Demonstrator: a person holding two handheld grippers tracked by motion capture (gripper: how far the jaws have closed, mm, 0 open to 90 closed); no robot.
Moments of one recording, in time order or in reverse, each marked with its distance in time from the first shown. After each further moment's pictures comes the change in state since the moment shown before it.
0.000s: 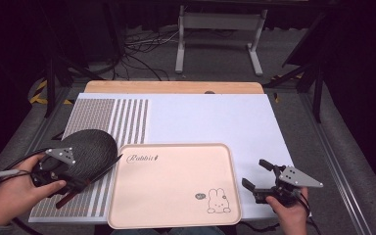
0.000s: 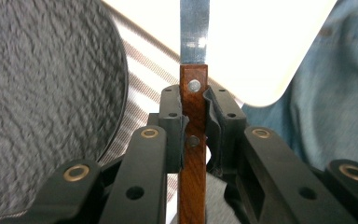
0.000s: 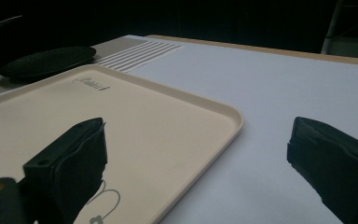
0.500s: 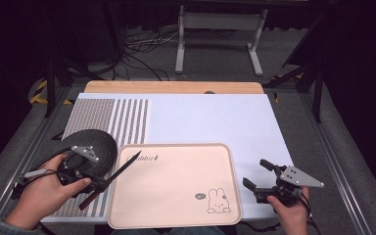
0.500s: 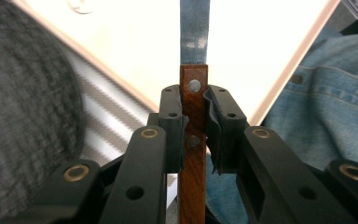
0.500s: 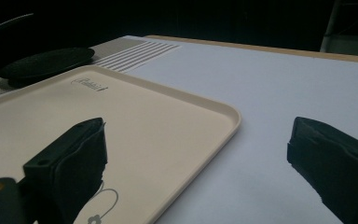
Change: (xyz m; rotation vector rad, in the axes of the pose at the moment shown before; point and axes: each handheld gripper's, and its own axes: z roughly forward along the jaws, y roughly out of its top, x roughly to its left) left arm -0.030 0.037 0.023 -0.003 -0.031 -0.078; right arm -0.002 -0.001 -0.001 -0.002 -0.001 0.007
